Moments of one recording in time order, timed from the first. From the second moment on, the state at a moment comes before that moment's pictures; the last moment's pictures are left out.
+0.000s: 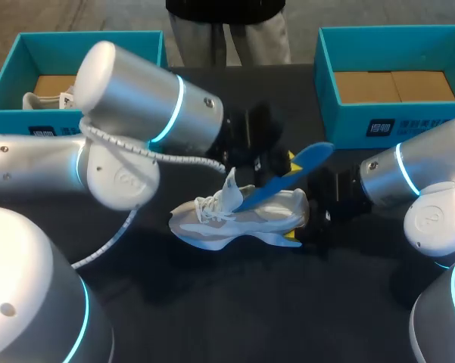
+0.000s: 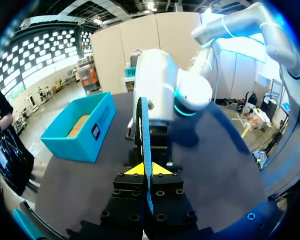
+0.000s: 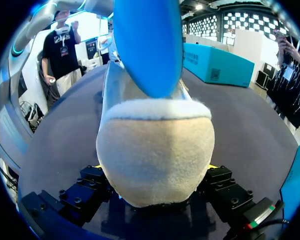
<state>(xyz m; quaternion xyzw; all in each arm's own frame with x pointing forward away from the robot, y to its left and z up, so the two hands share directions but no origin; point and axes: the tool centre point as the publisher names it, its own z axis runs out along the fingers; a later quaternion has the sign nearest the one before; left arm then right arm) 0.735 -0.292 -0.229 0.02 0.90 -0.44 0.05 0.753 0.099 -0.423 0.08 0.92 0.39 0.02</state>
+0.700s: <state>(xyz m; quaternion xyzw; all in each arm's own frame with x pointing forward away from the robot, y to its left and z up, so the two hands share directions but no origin) 0.732 -0.309 -0.177 0.09 0.90 -0.43 0.02 0.753 0.099 -0.423 0.08 0.92 0.39 0.02</state>
